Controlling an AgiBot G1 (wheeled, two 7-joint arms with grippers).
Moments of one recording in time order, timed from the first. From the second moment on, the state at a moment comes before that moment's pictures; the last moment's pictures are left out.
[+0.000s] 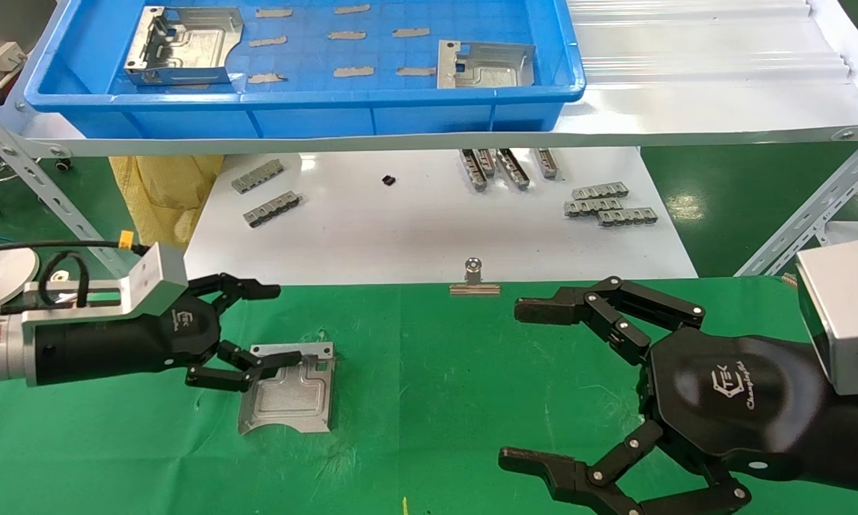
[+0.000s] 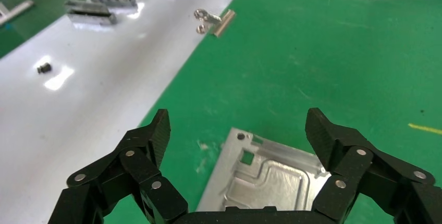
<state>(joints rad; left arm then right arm) -1.64 0.96 0.60 -0.07 1.20 1.58 0.51 1.09 -0.58 -0.37 1.26 -0.67 -1.46 0.14</state>
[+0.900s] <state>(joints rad) -1.37 0.79 0.44 -0.66 0.97 1.54 0.17 1.09 -0.58 -0.37 1.26 -0.67 -1.46 0.14</state>
